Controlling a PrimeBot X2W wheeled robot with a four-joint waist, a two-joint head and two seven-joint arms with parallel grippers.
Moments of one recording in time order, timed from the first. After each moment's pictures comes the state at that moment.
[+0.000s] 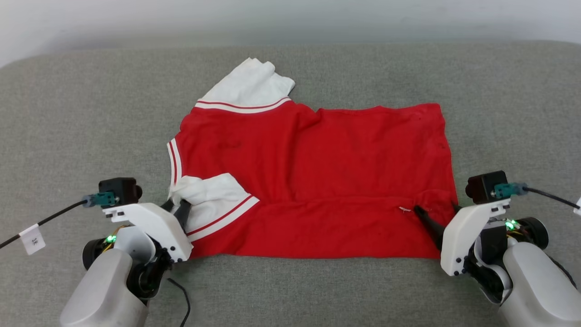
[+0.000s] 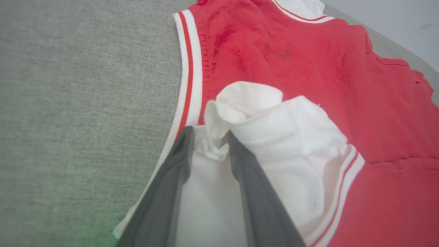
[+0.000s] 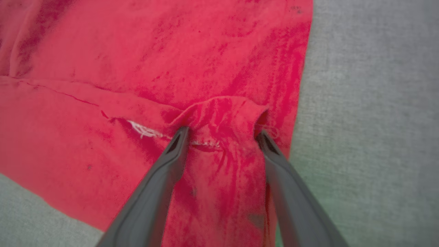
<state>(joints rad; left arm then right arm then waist) -0.46 0.30 -0.31 0.62 -0.77 -0.03 0.13 -0.43 -0.27 0.31 0.57 0.47 0.13 0.28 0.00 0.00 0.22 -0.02</state>
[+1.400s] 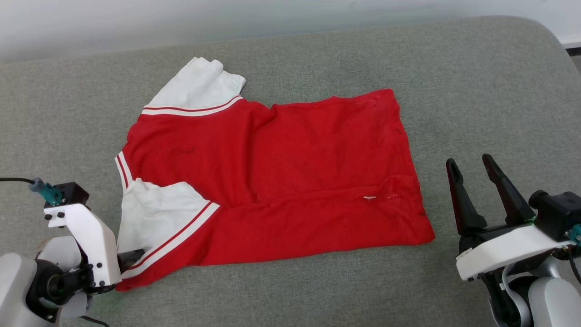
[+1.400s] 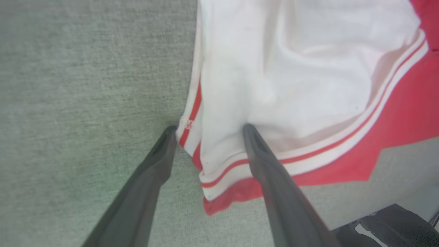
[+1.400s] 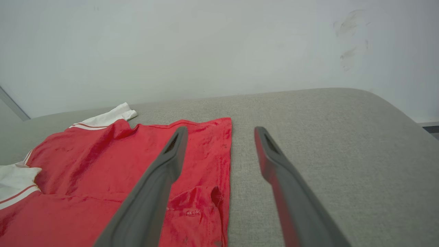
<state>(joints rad) -0.30 0.67 -0.32 0.20 -0.96 0.10 0.87 -0.14 -0.13 0.05 -0.02 0.28 0.13 -0.02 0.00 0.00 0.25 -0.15</state>
